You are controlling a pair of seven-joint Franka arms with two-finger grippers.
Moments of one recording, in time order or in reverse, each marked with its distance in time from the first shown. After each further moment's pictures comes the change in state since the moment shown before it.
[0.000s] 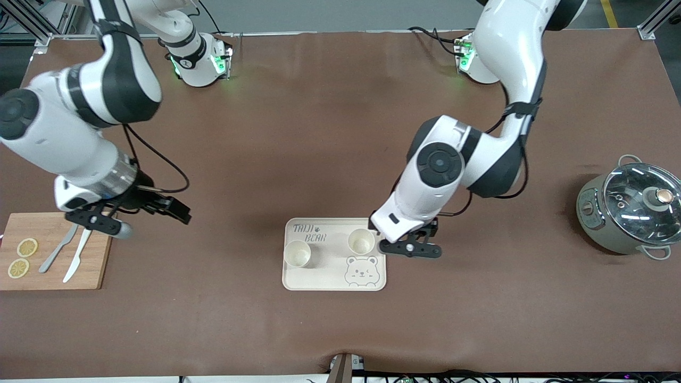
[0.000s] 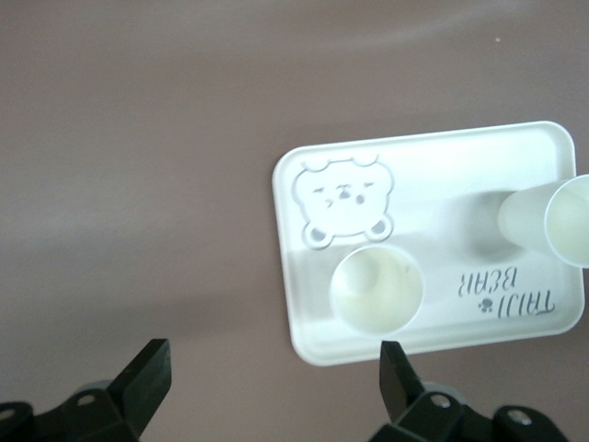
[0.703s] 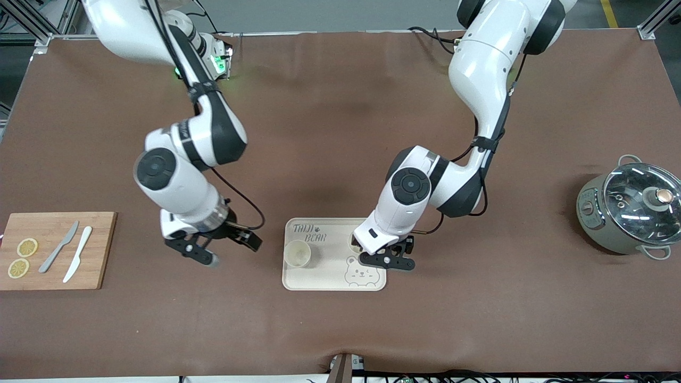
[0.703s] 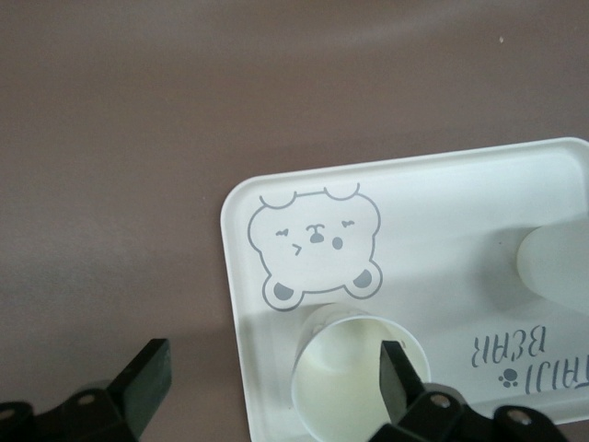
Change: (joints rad) left arm -0.024 0.146 0.005 0.012 0.000 0.196 -0.010; right arm 0.158 0.316 0.000 0.166 0.000 0.170 0.252
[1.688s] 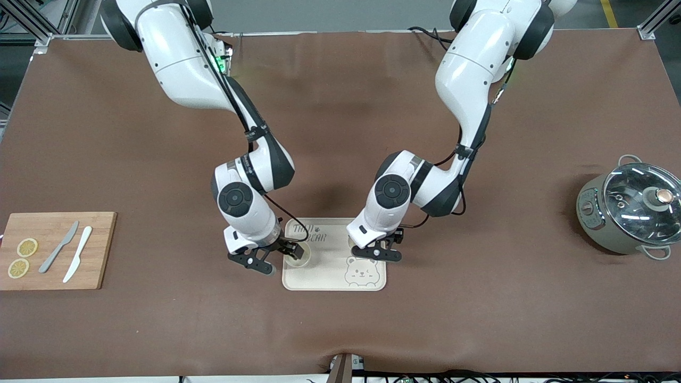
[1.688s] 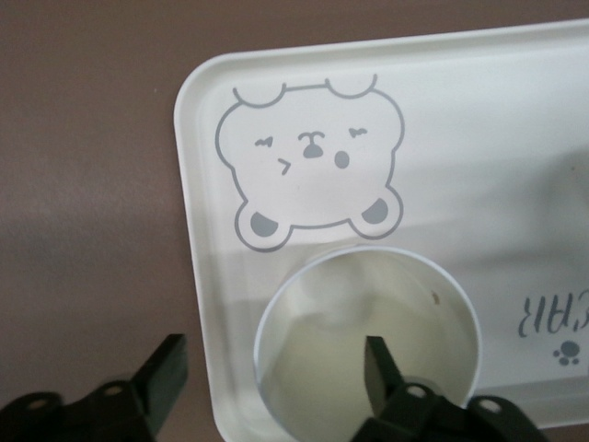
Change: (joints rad) left arm -0.036 0.034 0.001 -0.087 -0.017 0.031 -0.077; right arm 0.077 0.252 -0.001 0.102 -0.001 0.132 0.017
